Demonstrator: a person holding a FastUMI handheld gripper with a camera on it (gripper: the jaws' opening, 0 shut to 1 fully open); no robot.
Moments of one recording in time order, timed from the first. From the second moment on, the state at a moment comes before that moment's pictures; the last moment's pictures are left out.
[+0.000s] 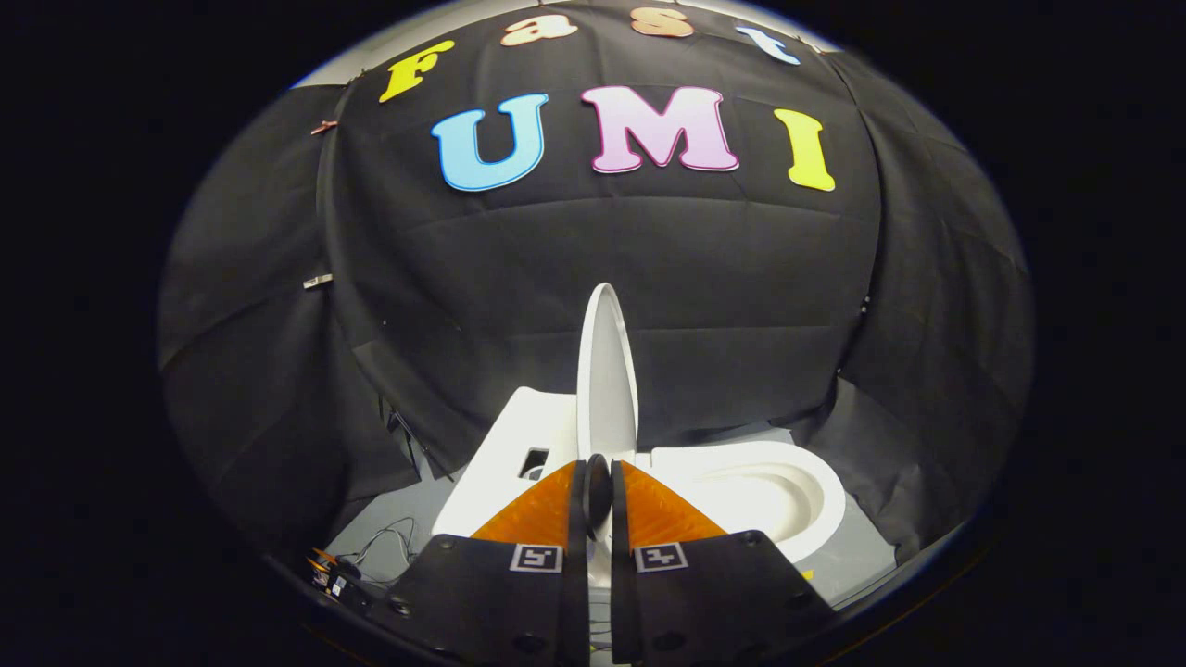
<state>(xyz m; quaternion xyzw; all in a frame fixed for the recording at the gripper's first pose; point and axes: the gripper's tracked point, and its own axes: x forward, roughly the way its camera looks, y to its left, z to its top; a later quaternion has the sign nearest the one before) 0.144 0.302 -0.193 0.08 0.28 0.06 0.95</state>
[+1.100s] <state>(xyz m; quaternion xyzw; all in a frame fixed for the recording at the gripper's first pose) 0.133 0.370 -0.199 -0.06 0.24 0.09 0.96</state>
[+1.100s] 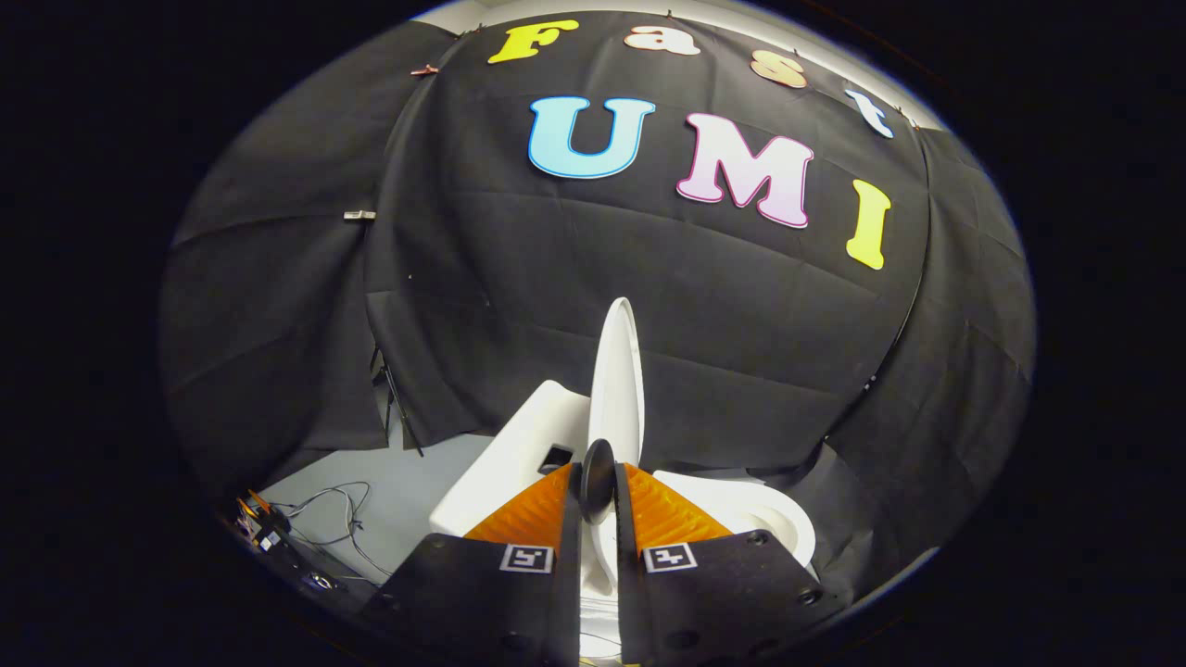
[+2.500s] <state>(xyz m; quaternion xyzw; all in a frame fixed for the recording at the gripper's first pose) 0.080 0.324 -0.079 -0.01 0.13 0.12 0.98</state>
